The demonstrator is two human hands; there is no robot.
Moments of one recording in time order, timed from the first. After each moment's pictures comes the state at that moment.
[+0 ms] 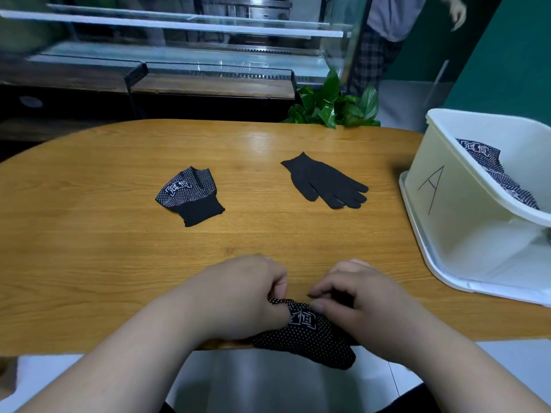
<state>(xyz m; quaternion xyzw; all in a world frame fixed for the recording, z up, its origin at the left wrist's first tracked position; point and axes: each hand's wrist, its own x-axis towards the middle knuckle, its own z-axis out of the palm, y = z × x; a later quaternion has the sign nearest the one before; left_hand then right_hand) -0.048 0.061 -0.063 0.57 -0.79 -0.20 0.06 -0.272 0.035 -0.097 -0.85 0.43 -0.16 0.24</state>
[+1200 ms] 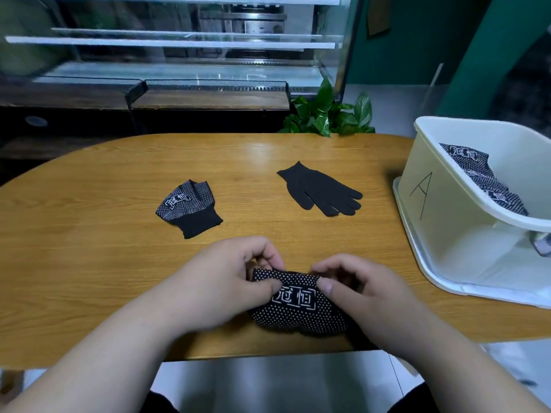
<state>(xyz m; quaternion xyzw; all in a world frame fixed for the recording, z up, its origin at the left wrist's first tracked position) -0.034 0.062 -0.039 0.56 -0.72 -0.33 0.26 -0.269 0.045 -0.067 -0.69 0.51 -0.26 0.44</state>
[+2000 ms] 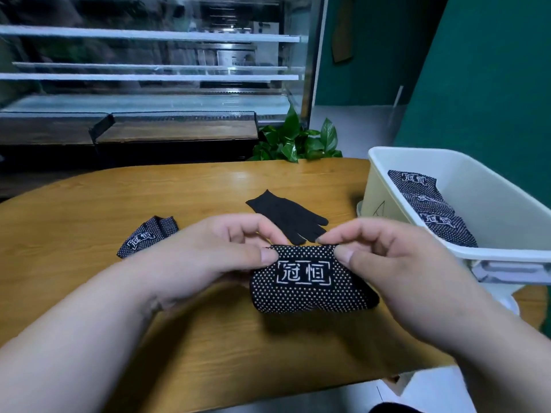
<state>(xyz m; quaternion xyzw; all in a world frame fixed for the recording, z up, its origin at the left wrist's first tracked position) -0.057 0.013 0.019 0.39 -0.61 -0.61 0.32 -0.297 0.037 0.031 -0.65 0.50 -0.38 0.44</state>
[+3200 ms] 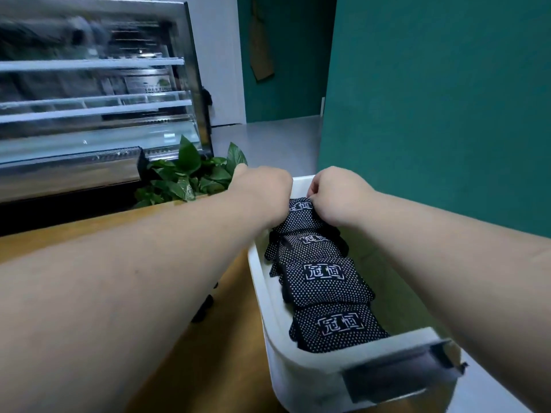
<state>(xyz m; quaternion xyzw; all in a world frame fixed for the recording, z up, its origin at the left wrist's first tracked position) -0.330 -0.232 0.036 0.53 -0.84 0.13 0.03 -0.473 -0.215 0.024 -0.67 0.73 -0.14 0.05</state>
